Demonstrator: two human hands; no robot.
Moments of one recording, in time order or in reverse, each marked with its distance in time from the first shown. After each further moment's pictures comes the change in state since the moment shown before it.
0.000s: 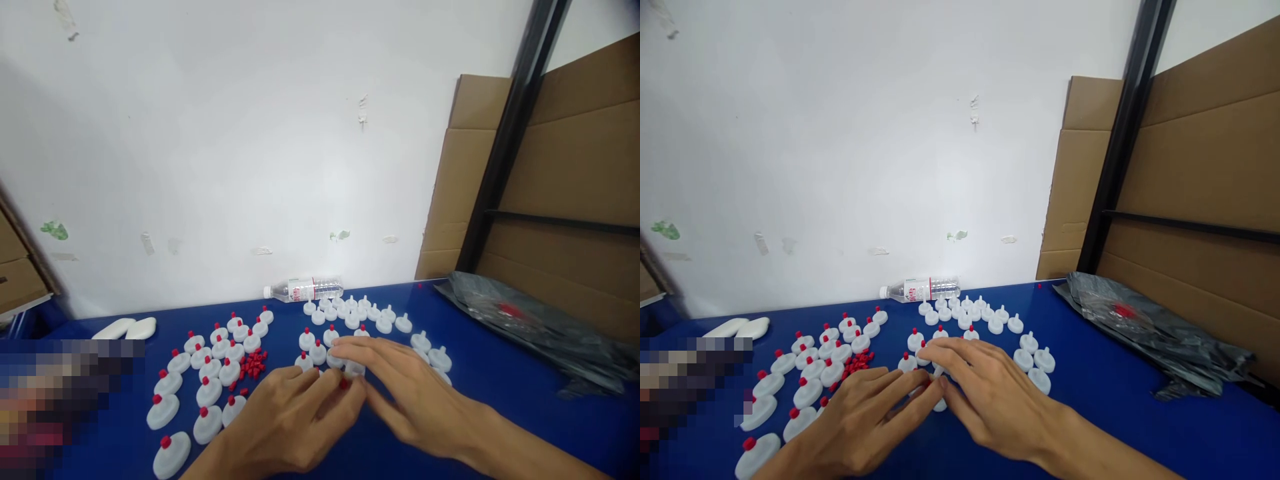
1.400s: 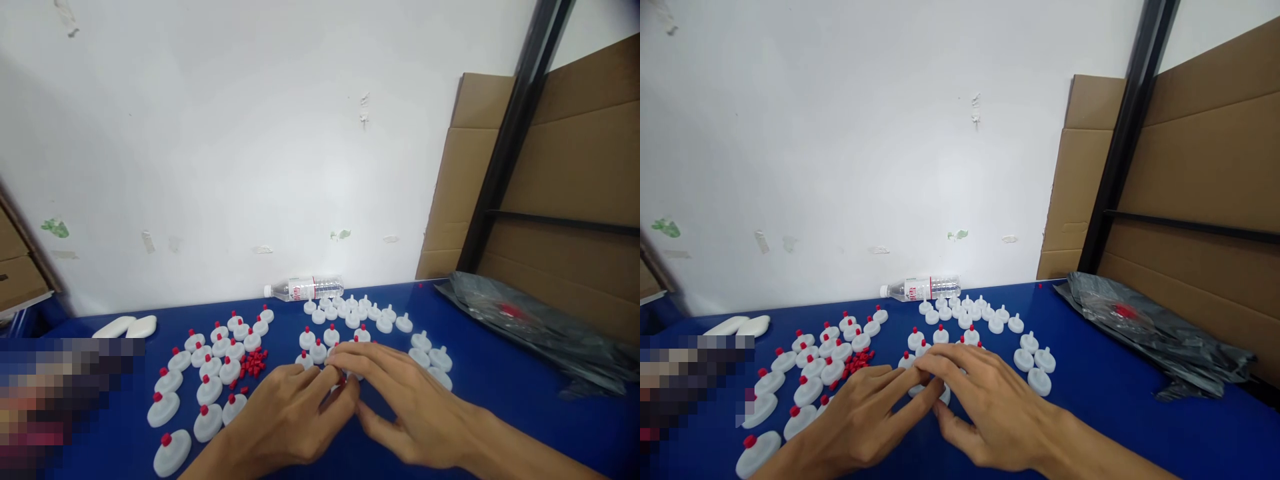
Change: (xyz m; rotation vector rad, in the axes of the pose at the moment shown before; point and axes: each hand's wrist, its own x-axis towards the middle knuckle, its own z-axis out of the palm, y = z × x) left_hand 0.000 0.001 0.003 0.035 -0.039 -0.002; right_hand -0.004 -0.003 0.007 0.087 -0.043 -0.006
